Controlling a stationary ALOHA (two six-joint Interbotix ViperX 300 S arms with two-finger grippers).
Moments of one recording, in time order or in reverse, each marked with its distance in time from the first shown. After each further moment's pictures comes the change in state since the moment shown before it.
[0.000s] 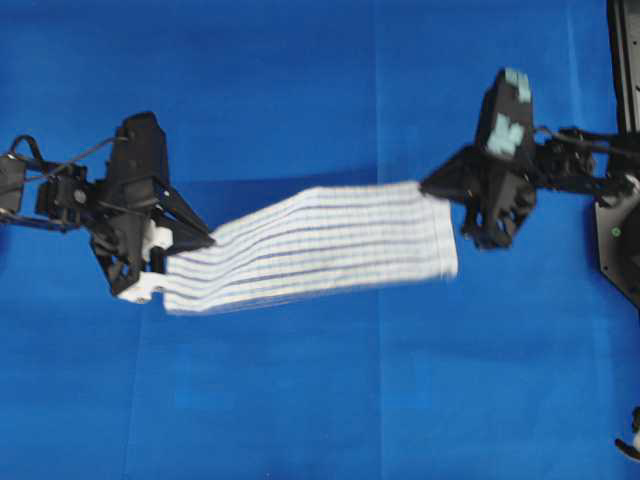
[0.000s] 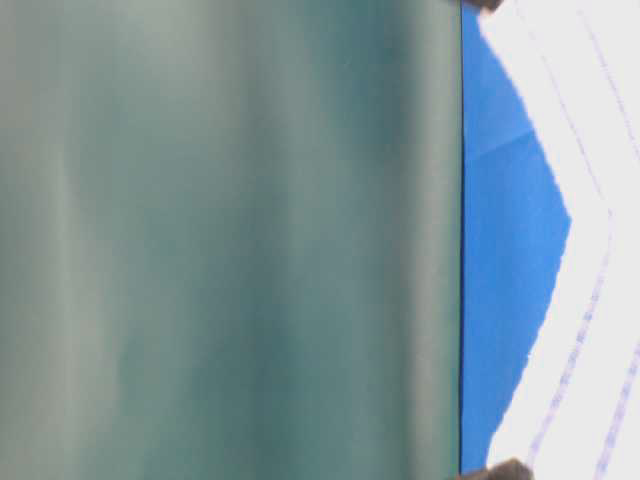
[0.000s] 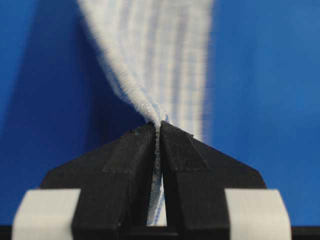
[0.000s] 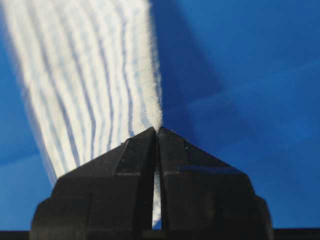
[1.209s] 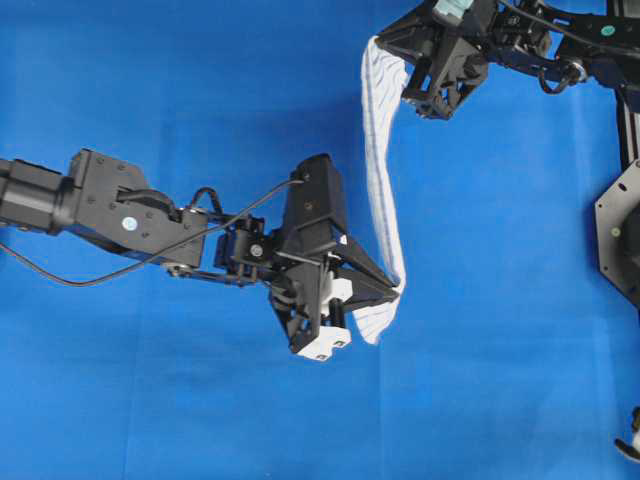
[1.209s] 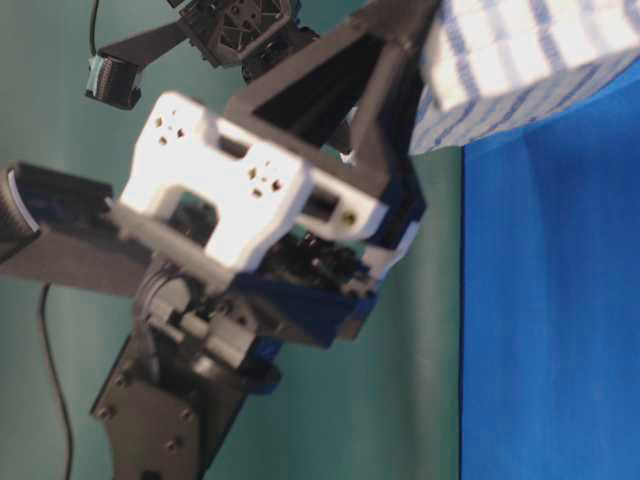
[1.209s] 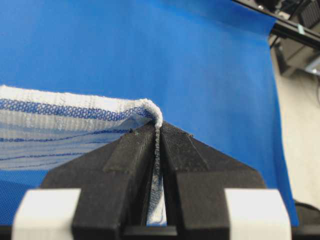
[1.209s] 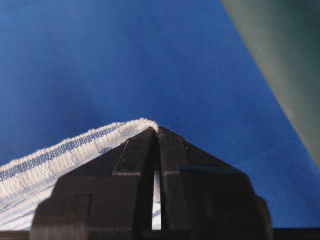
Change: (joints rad) left arm -0.069 0.453 -0.569 -0.003 -0.163 -0.081; right arm -0.298 0.153 -0.307 -0.293 0.055 -0.002
